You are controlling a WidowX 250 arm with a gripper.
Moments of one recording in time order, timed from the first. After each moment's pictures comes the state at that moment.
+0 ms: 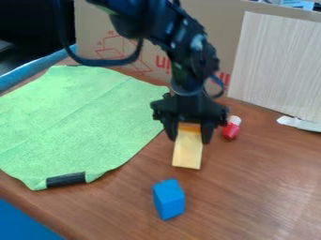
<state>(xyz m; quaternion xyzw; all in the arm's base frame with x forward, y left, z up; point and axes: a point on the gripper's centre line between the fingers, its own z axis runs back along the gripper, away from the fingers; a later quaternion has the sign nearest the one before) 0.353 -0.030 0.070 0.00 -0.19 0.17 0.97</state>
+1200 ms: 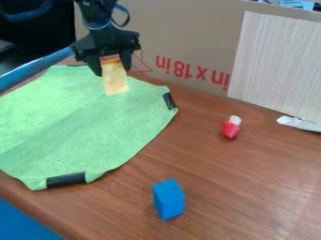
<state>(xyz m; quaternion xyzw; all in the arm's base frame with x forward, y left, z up) 0.380 0.137 0.119 0.03 -0.27 0.36 0.89</state>
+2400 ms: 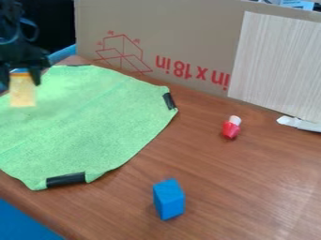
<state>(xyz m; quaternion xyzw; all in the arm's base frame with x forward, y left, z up) 0.284 0.267 0.105 0.14 -0.23 0.36 0.89</state>
